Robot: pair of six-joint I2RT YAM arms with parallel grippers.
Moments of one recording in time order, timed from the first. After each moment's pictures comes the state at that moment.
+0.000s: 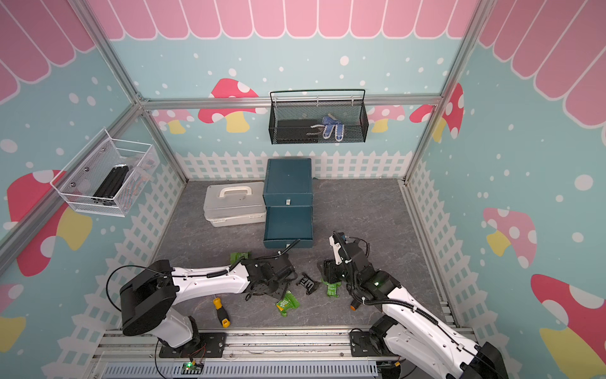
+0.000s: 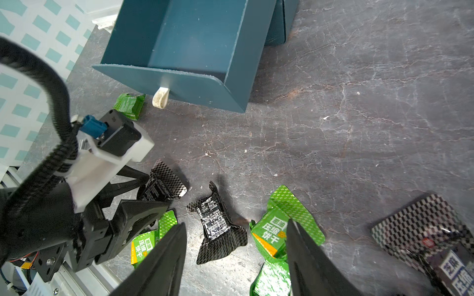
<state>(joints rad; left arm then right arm) -1.01 1.63 0.90 -0.59 -0.15 -0.60 0.64 0.84 0.56 -0.43 -0.05 0.43</state>
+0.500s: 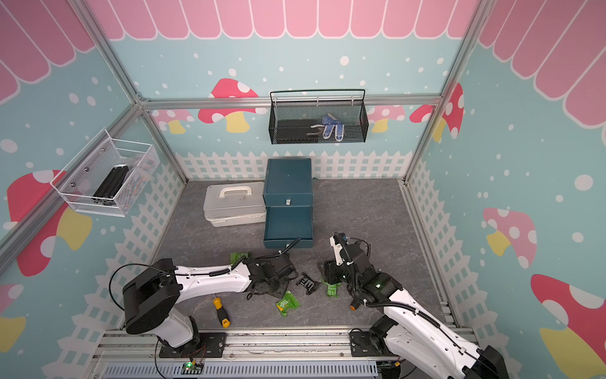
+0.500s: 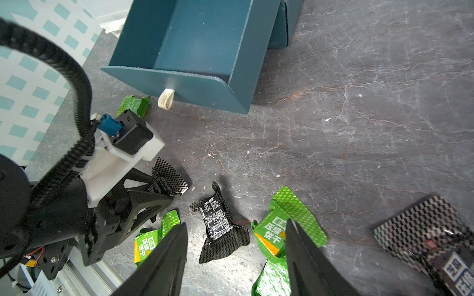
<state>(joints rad) -1.01 1.64 0.90 -0.57 -0.12 -0.59 0.64 0.81 0.55 -0.42 -0.06 0.44</state>
